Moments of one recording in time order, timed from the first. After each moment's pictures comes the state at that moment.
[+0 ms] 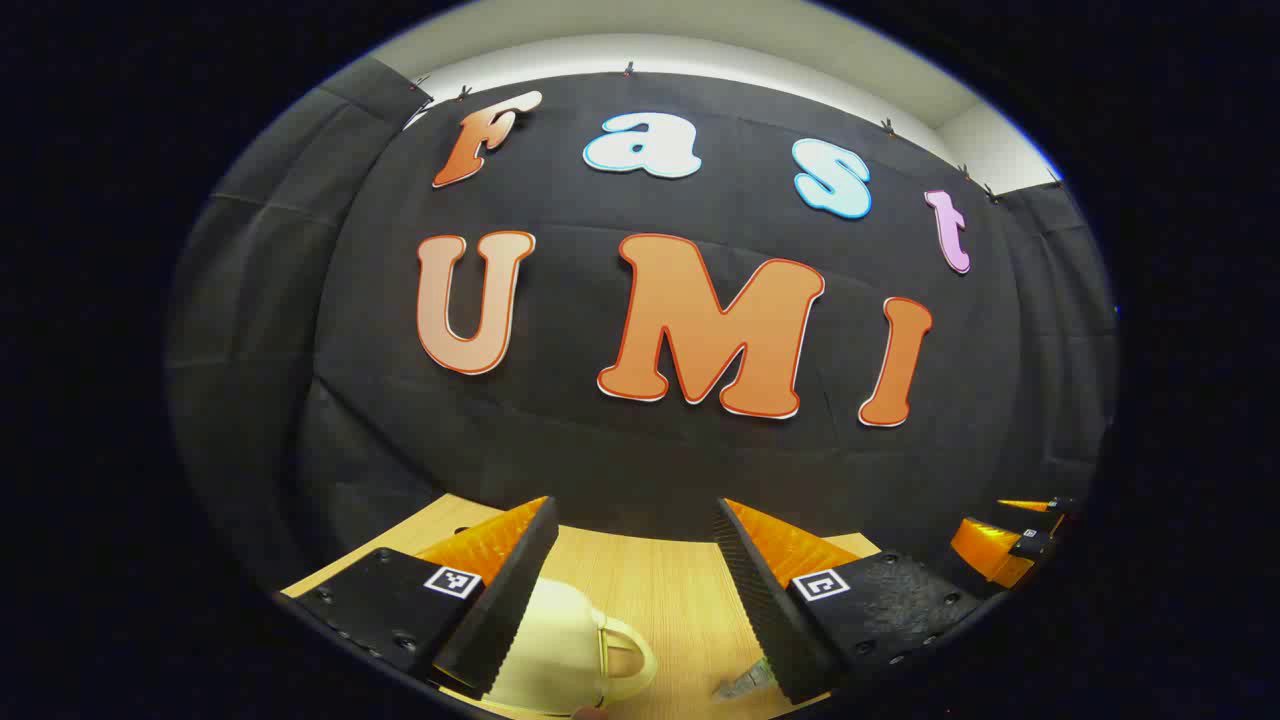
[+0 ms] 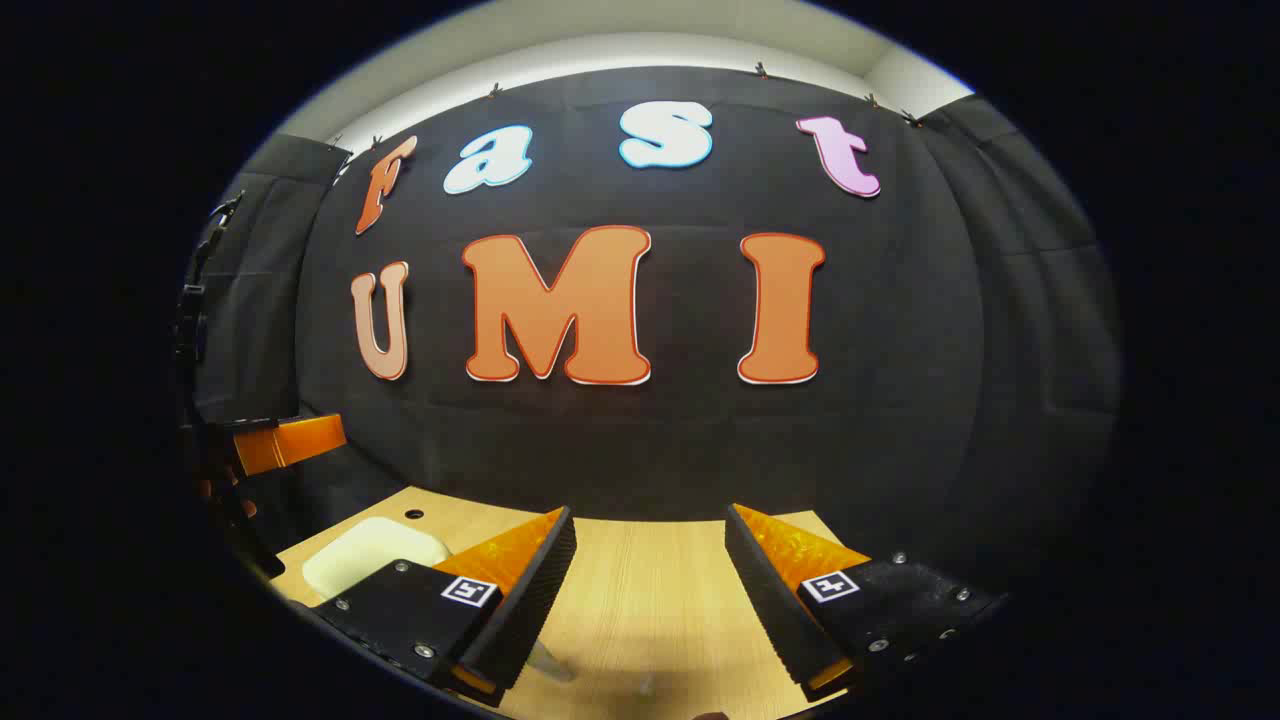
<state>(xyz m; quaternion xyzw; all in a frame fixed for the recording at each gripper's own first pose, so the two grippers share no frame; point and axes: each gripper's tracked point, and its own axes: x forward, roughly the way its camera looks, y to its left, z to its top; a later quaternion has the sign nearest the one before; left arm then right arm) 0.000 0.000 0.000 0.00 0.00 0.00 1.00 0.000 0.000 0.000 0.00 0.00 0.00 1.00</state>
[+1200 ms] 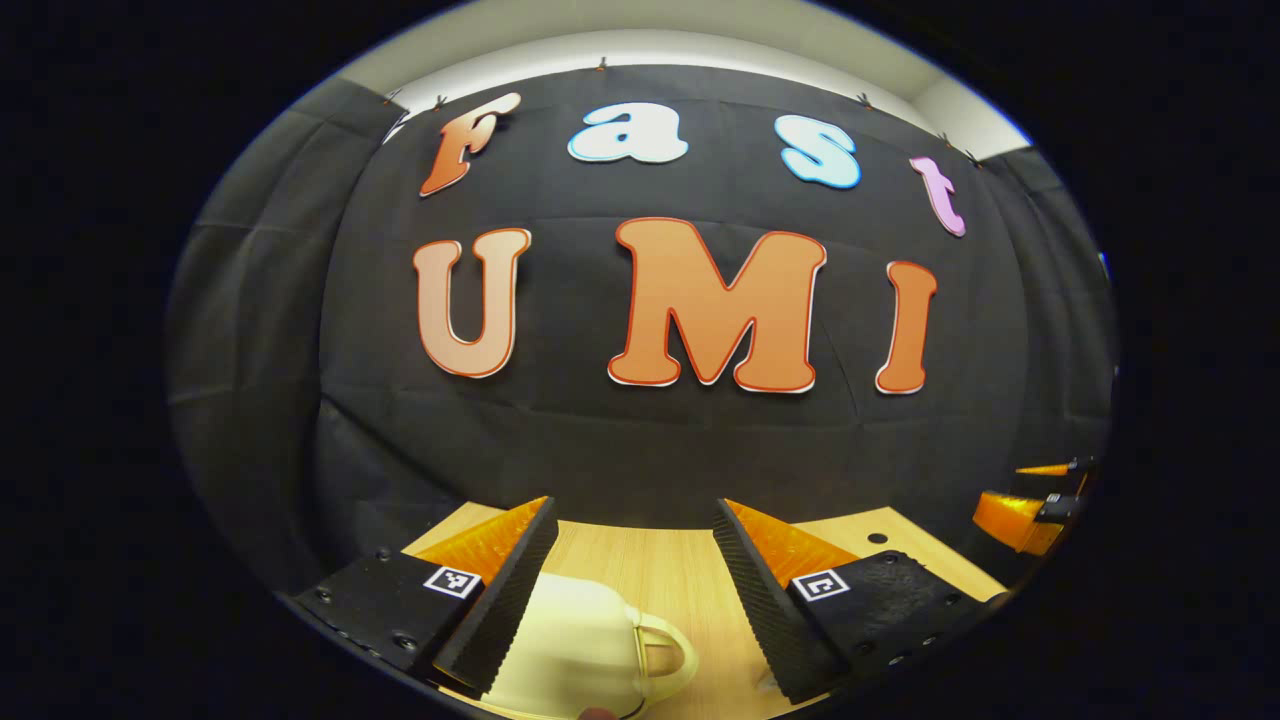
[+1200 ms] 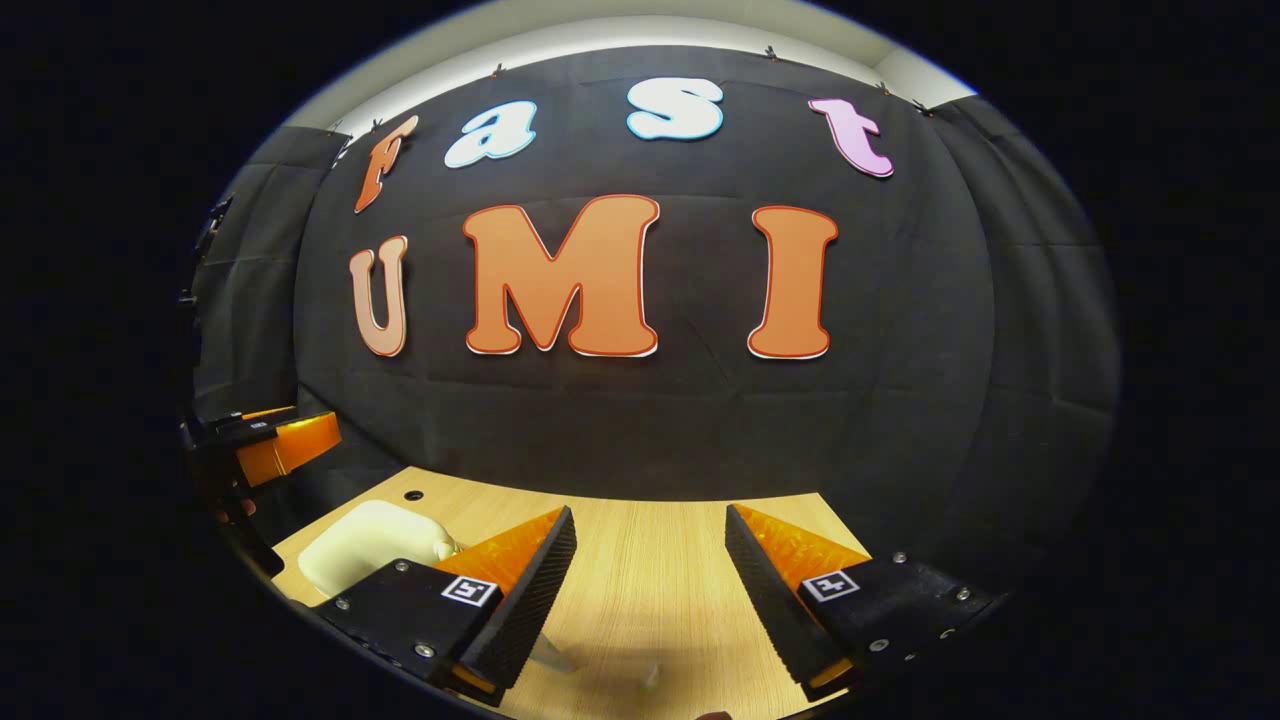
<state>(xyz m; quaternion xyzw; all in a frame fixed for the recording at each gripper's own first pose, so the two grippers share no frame) 0.006 0.001 -0.027 0.07 0.01 0.01 1.00 0.006 -0.002 -0.014 -0.01 0.03 -0.01 1.00</state>
